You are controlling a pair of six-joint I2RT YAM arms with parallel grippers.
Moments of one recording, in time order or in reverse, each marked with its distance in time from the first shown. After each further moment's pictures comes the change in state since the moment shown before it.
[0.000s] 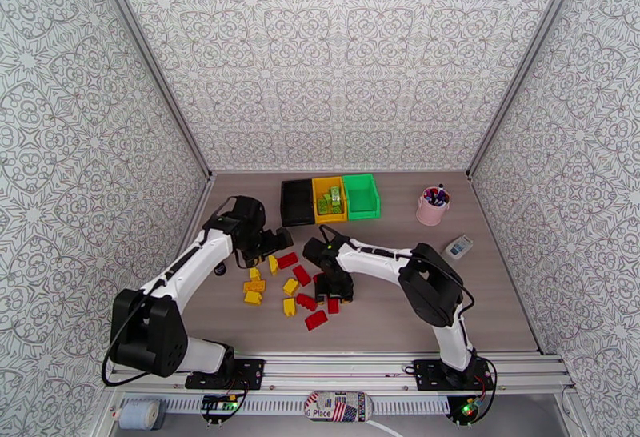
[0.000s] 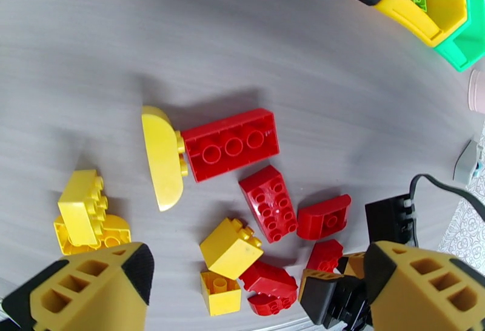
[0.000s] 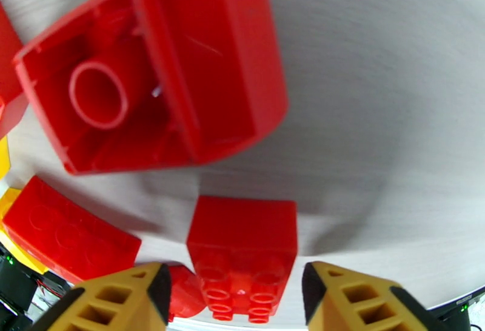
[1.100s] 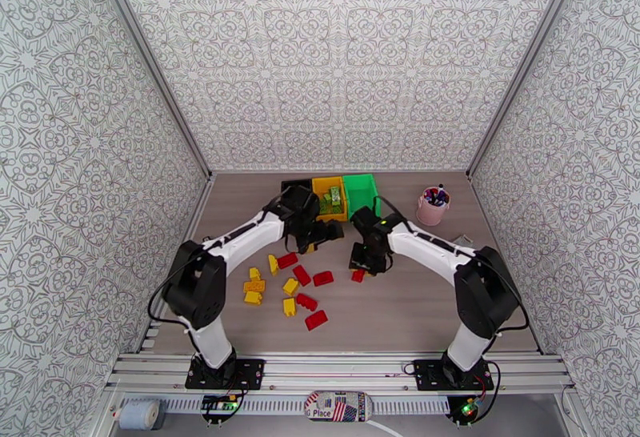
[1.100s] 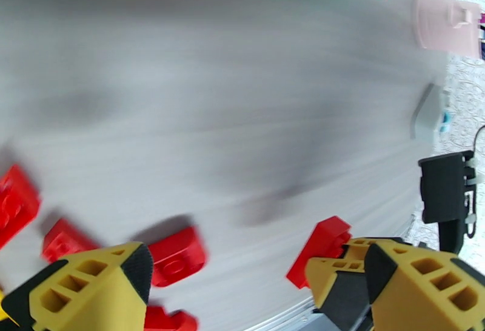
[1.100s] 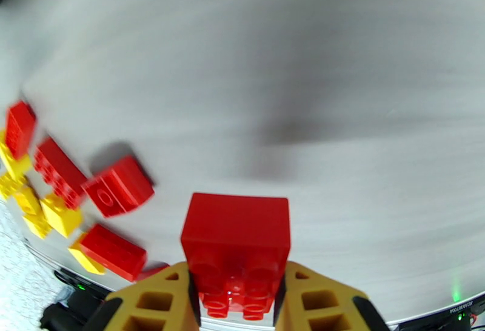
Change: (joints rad) left arm -0.319 0.412 0.360 0.179 0.129 -0.164; right arm -0.350 -0.310 -0.199 0.114 -0.024 -0.010
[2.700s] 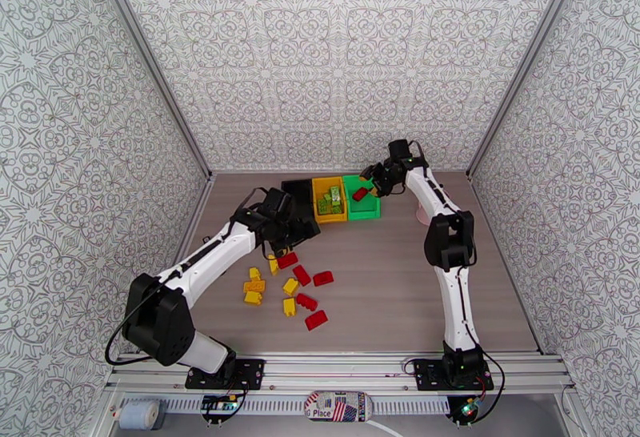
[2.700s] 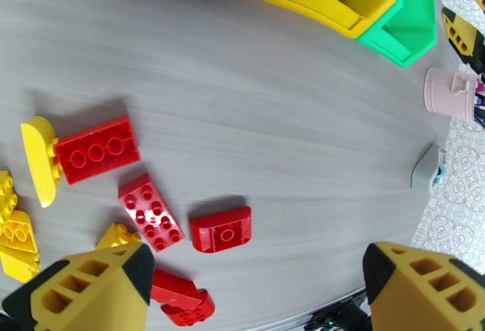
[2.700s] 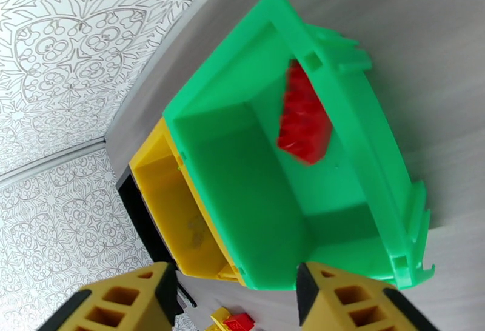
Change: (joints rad) left arm 0.087 -0.310 -0.206 -0.089 -0.198 -0.109; right arm -0.403 0.690 1.046 0.047 -0.302 0.051
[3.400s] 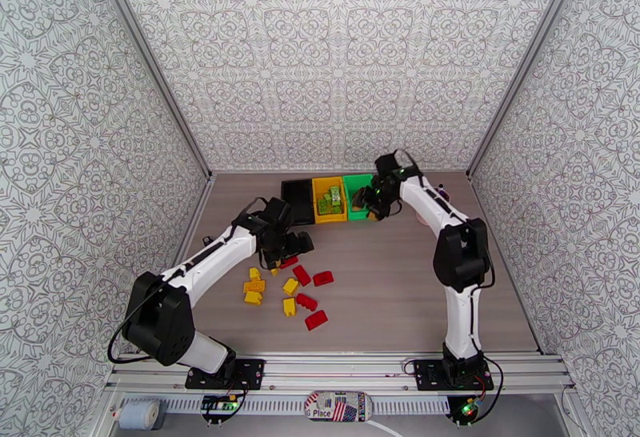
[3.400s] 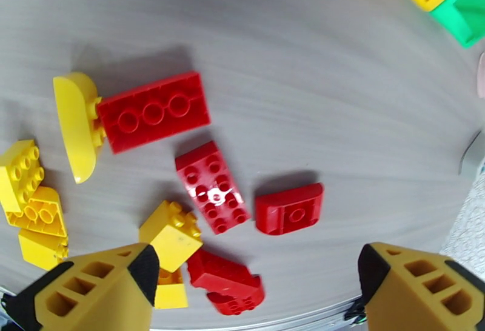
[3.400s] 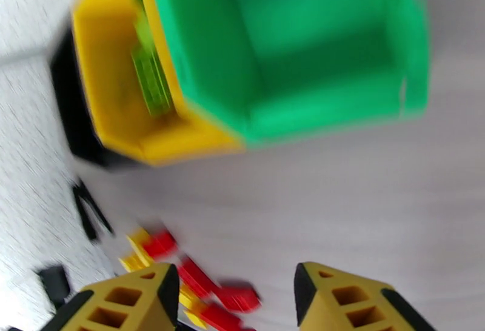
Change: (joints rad) left arm -0.013 0.000 -0.069 -0.106 -0.034 0.091; right arm 0.175 -0.348 -0.496 -0.134 0.116 -0.267
